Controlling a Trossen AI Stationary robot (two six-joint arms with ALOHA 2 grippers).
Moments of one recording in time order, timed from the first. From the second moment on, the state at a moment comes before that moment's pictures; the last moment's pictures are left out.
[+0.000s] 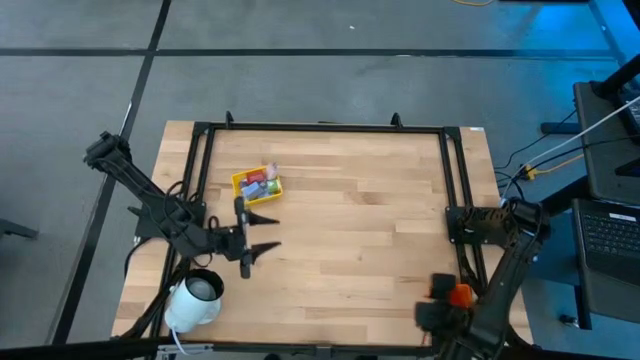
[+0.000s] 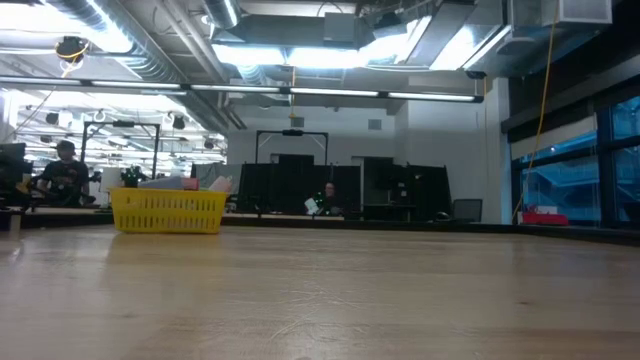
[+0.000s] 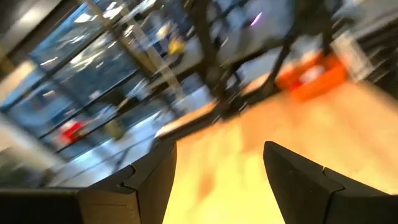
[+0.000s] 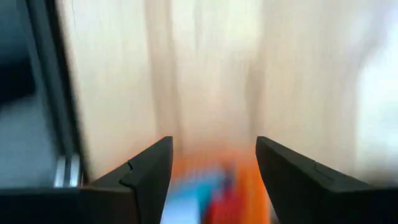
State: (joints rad) left arm -0.68 1.09 0.81 0.12 -0.85 0.39; right arm 1.13 1.84 1.50 -1.37 0.15 1.18
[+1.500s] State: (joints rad) left arm -0.07 0.00 0.07 0.00 -0.19 0.14; right arm 1.09 1.80 1.50 -1.04 1.20 1.04
